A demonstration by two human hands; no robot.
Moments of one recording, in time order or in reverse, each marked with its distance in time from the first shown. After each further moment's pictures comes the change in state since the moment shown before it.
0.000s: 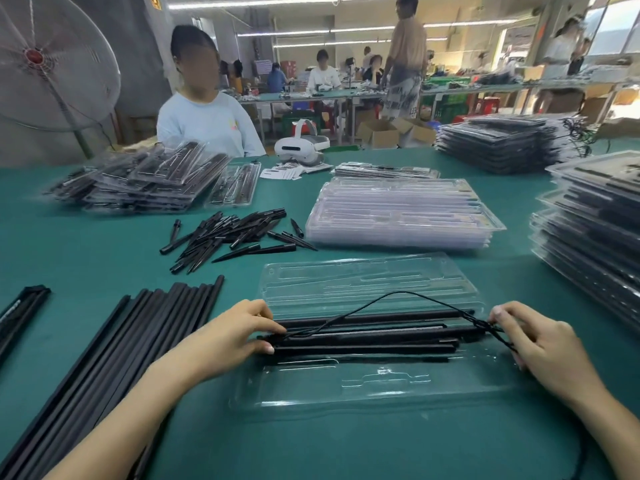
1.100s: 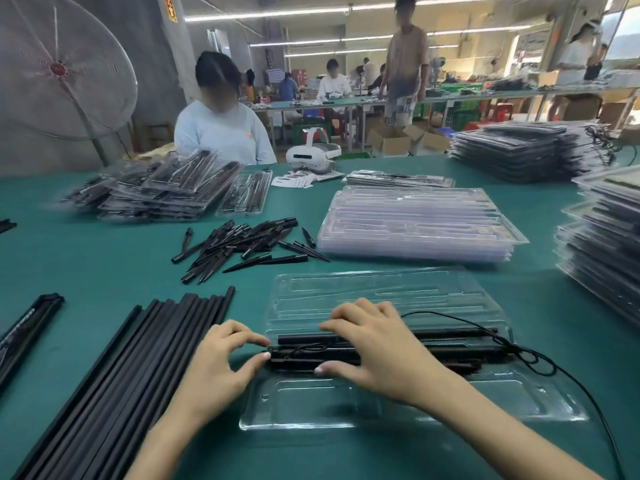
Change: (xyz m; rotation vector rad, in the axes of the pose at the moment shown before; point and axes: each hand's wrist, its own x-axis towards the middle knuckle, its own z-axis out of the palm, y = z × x) left_hand -0.026 -0.015 0.029 -0.232 0.485 -0.188; right_hand 0.021 -0.157 0.098 -0.278 -0.437 -0.685
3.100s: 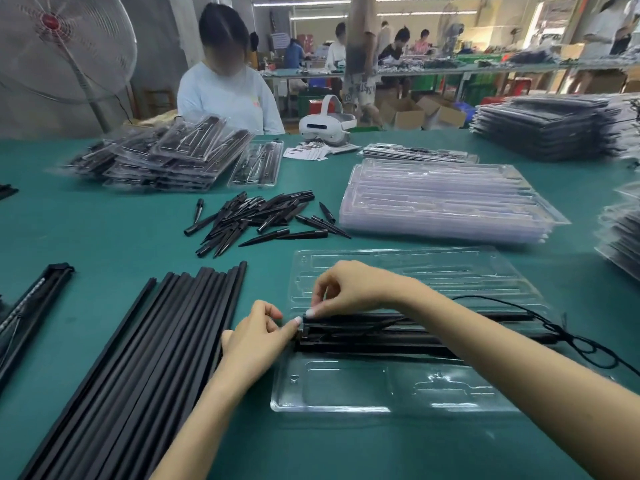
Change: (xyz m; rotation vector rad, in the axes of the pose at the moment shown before) left_hand 0.018 0.007 0.015 -0.057 -0.121 -0.526; right_hand 0.097 -0.012 -0.003 0.374 -0.420 0.168
